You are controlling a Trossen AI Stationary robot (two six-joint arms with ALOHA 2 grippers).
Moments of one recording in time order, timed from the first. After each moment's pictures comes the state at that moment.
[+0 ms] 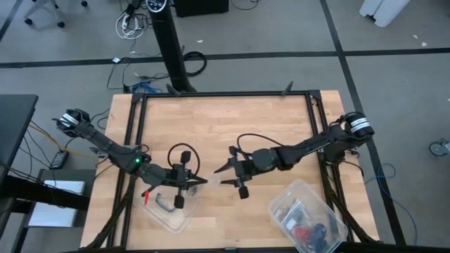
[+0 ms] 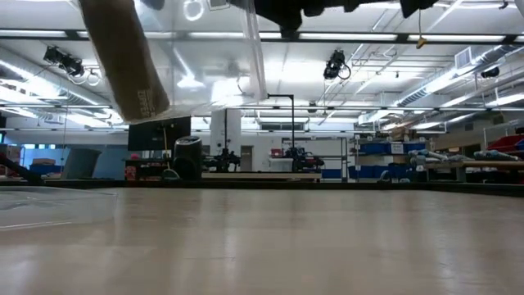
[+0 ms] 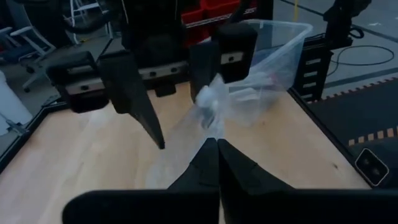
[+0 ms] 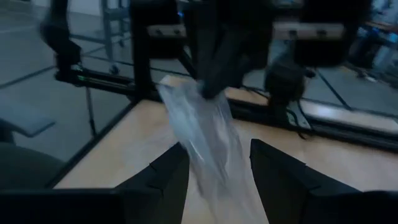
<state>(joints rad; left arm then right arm) -0.54 1.19 0.77 0.14 -0.46 0.02 0.28 1.66 0.99 0.50 0.09 -0.10</state>
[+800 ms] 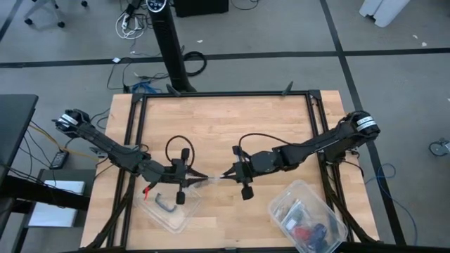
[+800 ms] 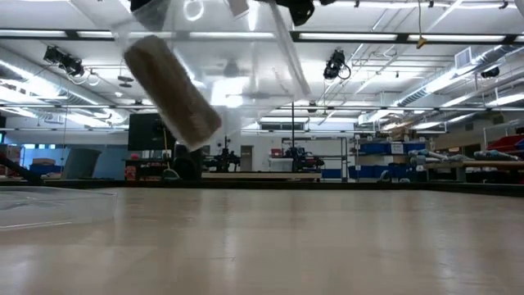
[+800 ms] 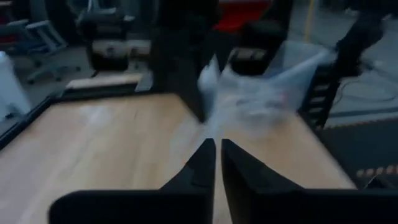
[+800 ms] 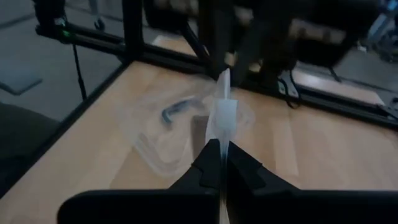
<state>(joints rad) -0.51 1.19 0.65 0.34 -0.47 -0.06 0.31 1.60 1.08 0.18 0.16 -0.13</state>
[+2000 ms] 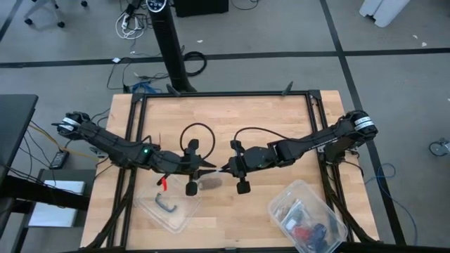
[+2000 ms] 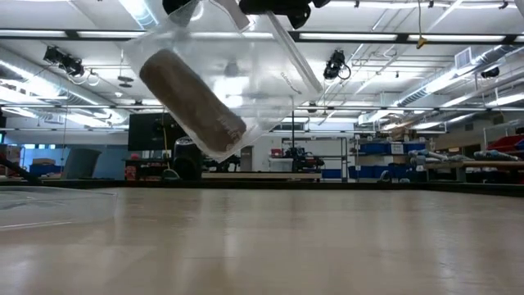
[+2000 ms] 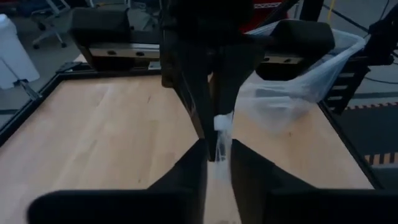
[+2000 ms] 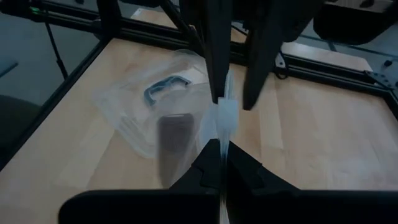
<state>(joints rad) -0.37 1.26 0.89 0.03 -0.36 -0.11 0.27 1.62 1.22 -0.08 0.19 -0.08</state>
